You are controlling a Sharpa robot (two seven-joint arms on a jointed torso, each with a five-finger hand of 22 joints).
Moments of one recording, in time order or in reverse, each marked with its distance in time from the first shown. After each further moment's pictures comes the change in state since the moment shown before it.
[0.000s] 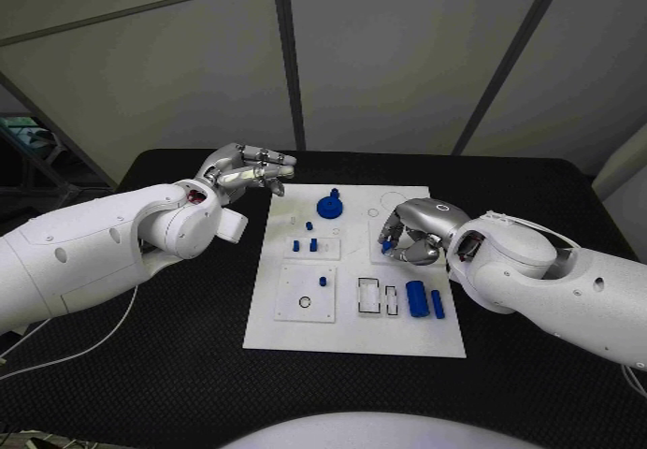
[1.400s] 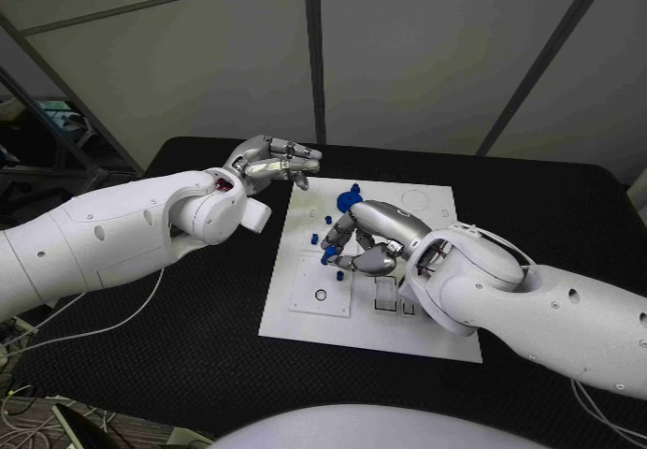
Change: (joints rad) left arm 0.000 0.013 0.000 -0.008 0.000 0.009 -0.010; left_hand 0.004 0.004 0.003 -0.003 0.000 -0.004 0.004 -0.004 0.000 -0.007 0.000 0.000 -0.001 -0.003 0.004 0.000 -0.002 0.000 -0.004 0.004 0.000 0.005; right arm -0.010 0.184 -0.021 0.080 0.198 -0.101 0.051; right_hand 0.005 0.010 -0.008 0.007 0.001 0.002 0.002 -0.001 0.001 0.000 0.000 0.000 0.000 -0.004 -0.003 0.000 -0.005 0.000 0.000 0.000 0.000 -0.004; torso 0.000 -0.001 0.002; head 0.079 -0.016
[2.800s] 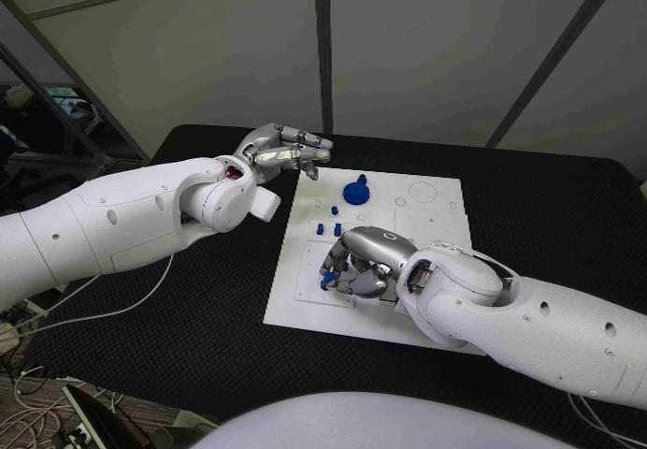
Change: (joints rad) left arm 0.000 0.009 0.000 -0.004 0.000 0.006 -0.001; left_hand 0.000 0.000 -0.003 -0.003 0.000 0.000 0.000 0.000 0.000 0.000 0.000 0.000 -0.001 0.000 0.000 0.000 -0.001 0.000 0.000 0.000 0.000 0.002; right arm -0.012 0.050 -0.097 -0.070 -0.040 0.050 0.022; right_hand -0.007 0.000 0.000 0.000 -0.001 -0.005 0.000 -0.002 0.005 0.000 0.000 0.000 0.001 0.000 0.000 0.000 0.000 0.000 0.000 0.000 0.000 -0.002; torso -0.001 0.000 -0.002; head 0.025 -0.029
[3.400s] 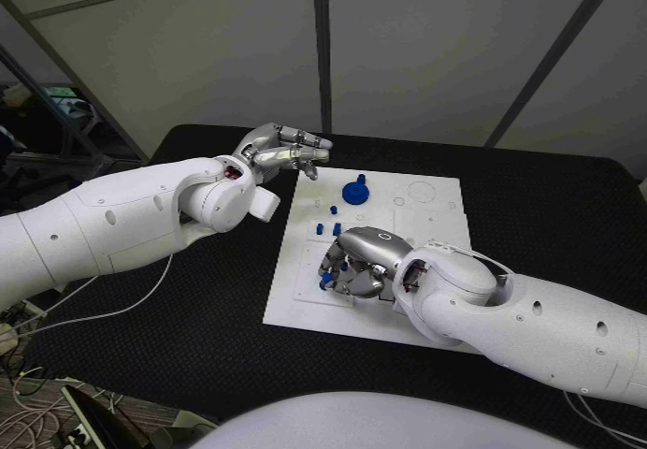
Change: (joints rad) left arm 0.000 0.000 0.000 0.001 0.000 0.002 -0.001; left_hand 0.000 0.000 0.000 0.000 0.000 0.000 0.000 0.000 0.000 0.000 0.000 0.000 0.000 0.000 0.000 0.000 0.000 0.000 0.000 0.000 0.000 0.000; right arm 0.001 0.018 0.000 -0.012 -0.040 0.025 -0.011; right_hand 0.004 0.004 -0.002 -0.001 0.001 0.002 0.000 -0.006 -0.002 0.000 0.000 -0.002 0.000 0.000 0.000 0.000 -0.001 0.000 0.000 0.000 0.000 -0.001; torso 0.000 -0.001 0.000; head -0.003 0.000
